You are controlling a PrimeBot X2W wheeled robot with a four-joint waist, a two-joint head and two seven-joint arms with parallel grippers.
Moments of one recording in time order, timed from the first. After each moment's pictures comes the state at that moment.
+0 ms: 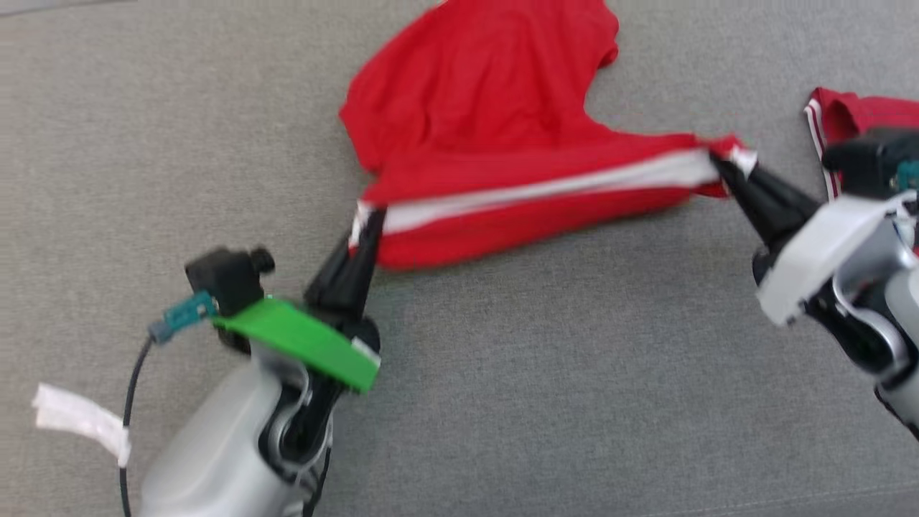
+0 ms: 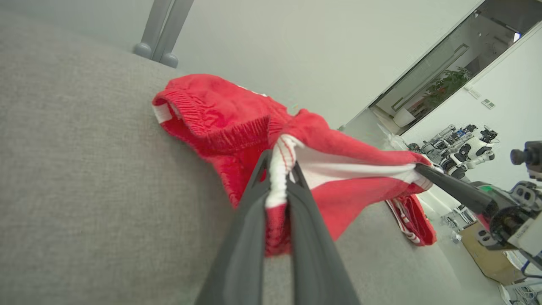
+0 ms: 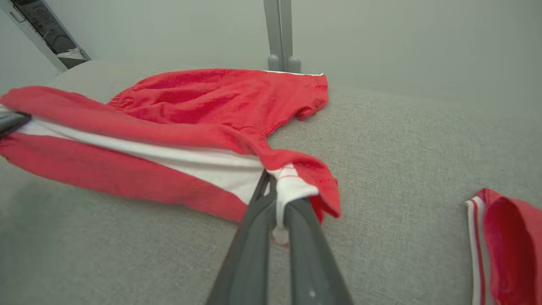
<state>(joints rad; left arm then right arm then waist) -0.51 0.26 -0.64 0.29 -1.01 -0.13 -0.25 -0.56 -0.64 0.50 0.11 0.76 0.13 0.09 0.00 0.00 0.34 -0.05</state>
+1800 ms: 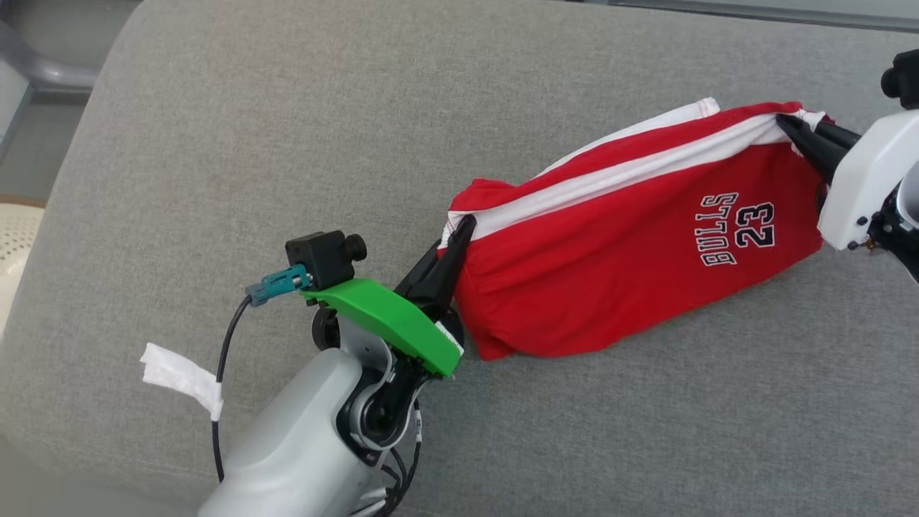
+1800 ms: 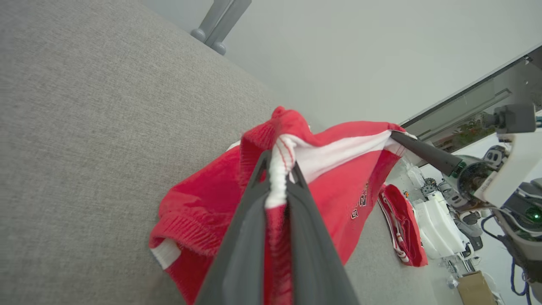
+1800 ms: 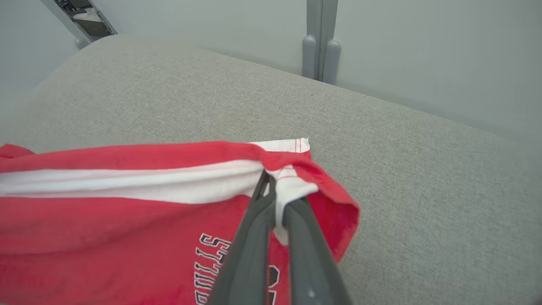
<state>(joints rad) -0.55 0.13 -0.74 0.34 -1.17 -0.06 -0.12 -0.63 -0.64 0.31 0.15 0.75 0.13 0.50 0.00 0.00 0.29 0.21</state>
